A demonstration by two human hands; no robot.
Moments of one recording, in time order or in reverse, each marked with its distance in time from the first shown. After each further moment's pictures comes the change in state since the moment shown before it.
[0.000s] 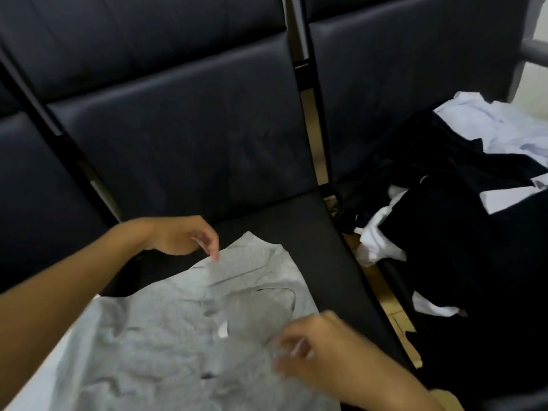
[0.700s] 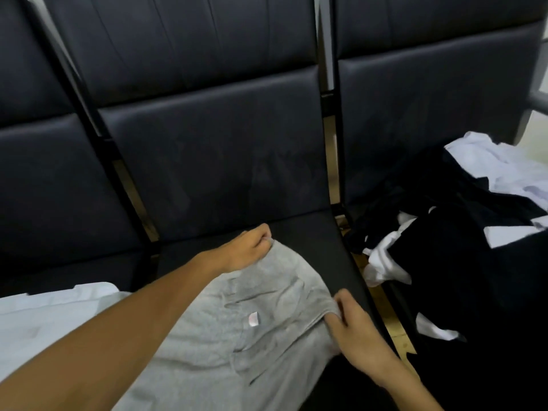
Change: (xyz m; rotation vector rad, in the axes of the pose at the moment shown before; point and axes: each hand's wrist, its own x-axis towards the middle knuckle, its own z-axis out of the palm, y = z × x) left_hand 0.049 0.034 0.052 -0.261 0.468 0.074; right_hand 0.028 0.044 0.001 0.322 0.384 0.153
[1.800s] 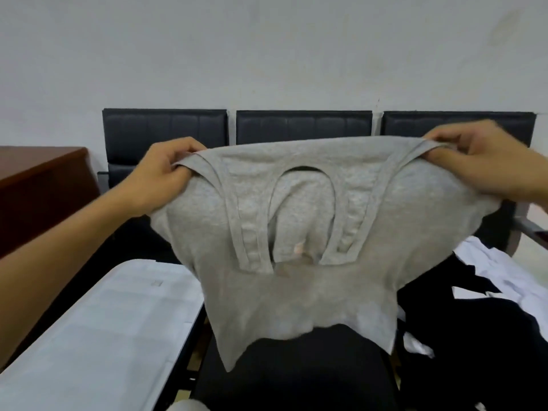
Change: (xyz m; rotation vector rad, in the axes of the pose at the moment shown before) left_hand -0.412 0.150 -0.200 0.039 0.904 0.294; right_hand -0.210 -0.307 -0.202 -0.434 0.187 -0.940
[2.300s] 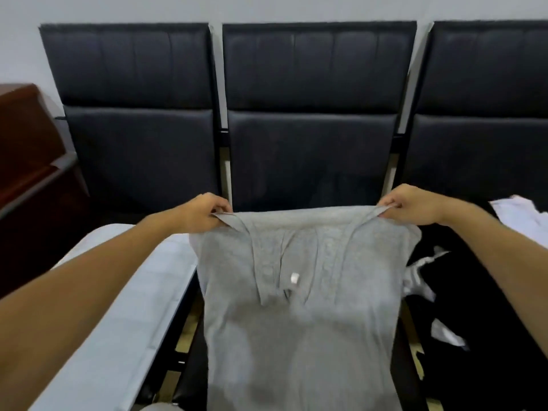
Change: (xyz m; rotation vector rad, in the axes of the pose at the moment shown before) left_hand 0.009 -0.204 0.168 0.162 -0.673 -0.411; right_hand 0.059 0.209 0.196 -0.126 -0.641 0.357
